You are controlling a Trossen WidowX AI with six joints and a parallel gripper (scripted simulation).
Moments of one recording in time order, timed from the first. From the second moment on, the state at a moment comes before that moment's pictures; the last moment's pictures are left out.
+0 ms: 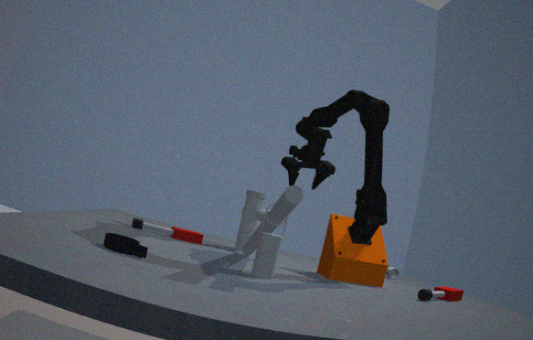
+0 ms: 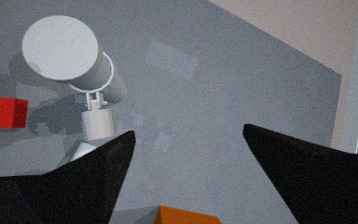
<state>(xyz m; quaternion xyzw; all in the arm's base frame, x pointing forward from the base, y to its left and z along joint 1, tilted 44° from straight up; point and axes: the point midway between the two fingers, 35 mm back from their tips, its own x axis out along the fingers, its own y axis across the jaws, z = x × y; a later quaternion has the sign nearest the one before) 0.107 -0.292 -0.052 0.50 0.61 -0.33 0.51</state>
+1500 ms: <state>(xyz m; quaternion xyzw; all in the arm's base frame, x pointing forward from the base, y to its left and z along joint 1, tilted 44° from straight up) 0.243 -0.229 0.007 -0.10 0.42 0.40 0.81</state>
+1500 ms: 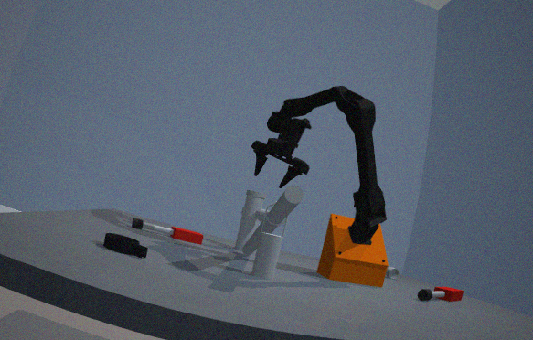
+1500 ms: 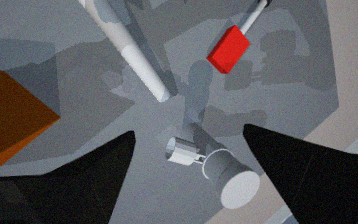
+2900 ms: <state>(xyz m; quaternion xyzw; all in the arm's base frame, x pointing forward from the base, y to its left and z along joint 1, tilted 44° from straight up) 0.215 -0.236 -0.092 -0.43 0.14 0.65 0.60</state>
